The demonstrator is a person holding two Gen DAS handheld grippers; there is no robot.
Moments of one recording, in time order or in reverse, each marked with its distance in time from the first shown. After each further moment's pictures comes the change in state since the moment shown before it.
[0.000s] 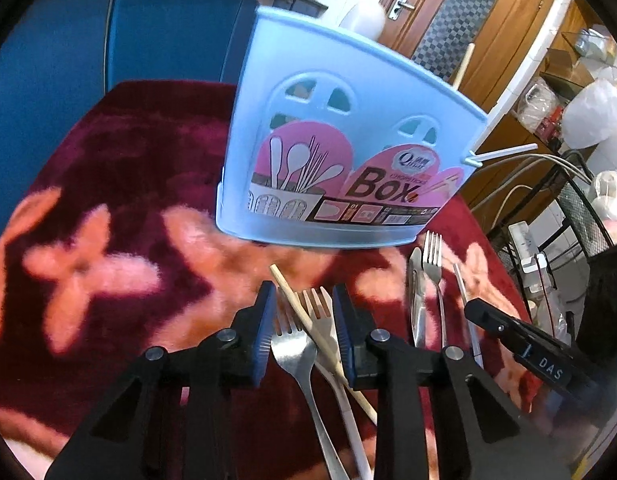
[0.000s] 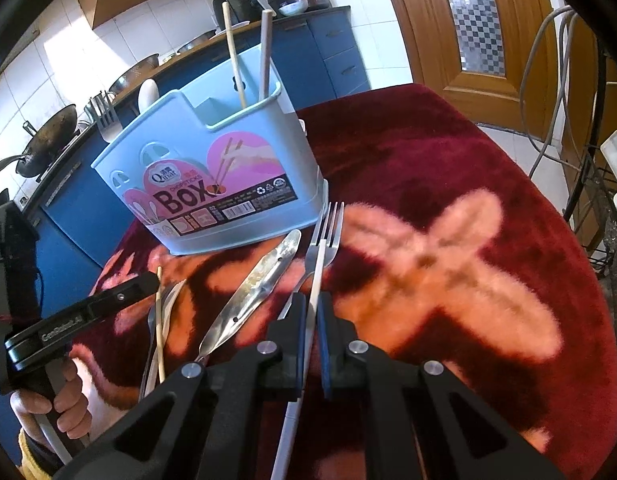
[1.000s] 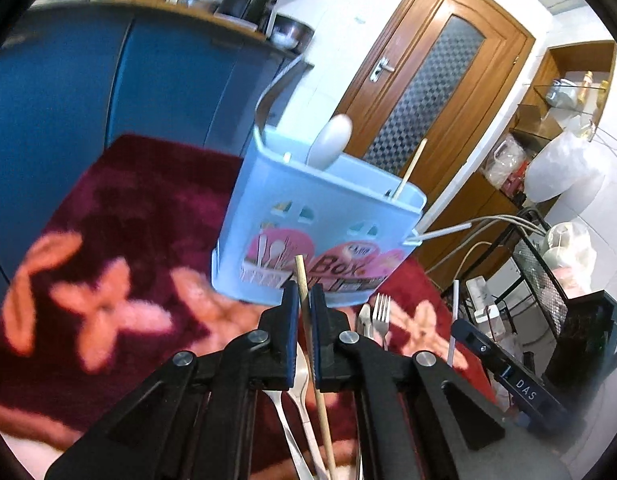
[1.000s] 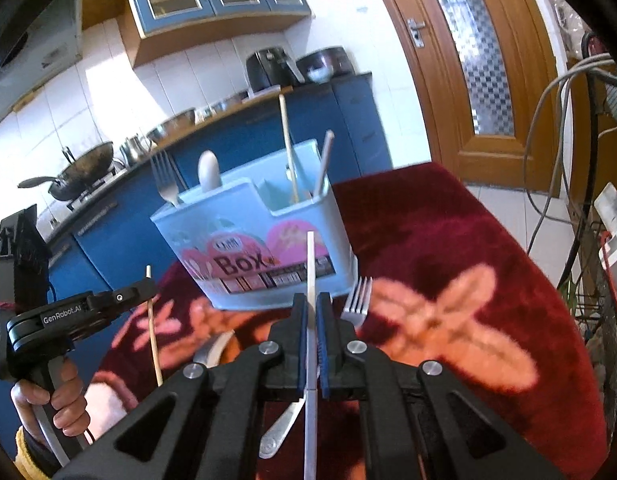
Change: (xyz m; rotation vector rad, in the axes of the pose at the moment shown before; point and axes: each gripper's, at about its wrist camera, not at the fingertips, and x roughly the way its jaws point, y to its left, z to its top) left arm -0.074 0.006 0.017 -0.033 -0.231 -0.116; right arm -0.056 0.024 0.006 -0.055 -0.271 0.064
